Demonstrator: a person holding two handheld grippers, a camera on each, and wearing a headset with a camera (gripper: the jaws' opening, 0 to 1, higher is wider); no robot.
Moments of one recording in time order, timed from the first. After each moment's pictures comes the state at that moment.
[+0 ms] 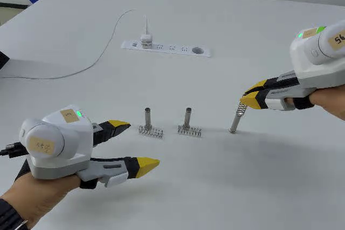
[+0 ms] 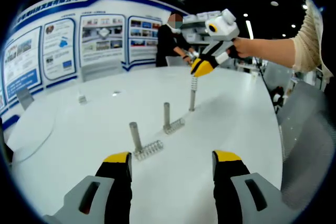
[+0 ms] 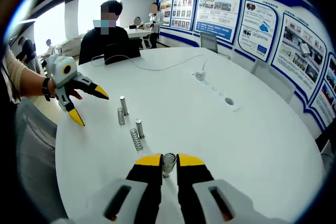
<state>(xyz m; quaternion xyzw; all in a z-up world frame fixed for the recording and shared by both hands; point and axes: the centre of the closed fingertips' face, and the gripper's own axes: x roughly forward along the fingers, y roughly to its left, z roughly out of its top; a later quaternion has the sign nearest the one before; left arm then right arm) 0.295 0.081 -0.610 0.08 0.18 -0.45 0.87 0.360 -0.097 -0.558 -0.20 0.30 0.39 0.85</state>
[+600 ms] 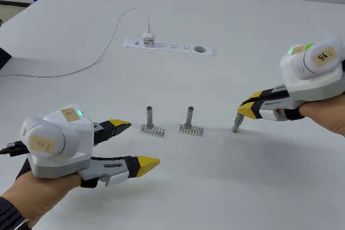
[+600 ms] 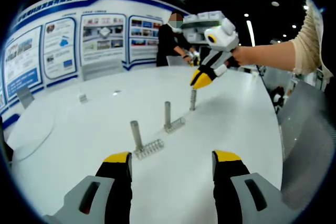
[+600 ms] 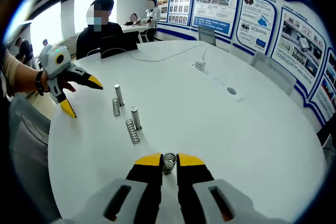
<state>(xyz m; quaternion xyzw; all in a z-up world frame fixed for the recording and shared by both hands) 0.295 0.083 -0.611 0.08 0.18 -0.44 0.87 0.362 -0.097 -0.594 -0.20 0.31 0.38 0.85</state>
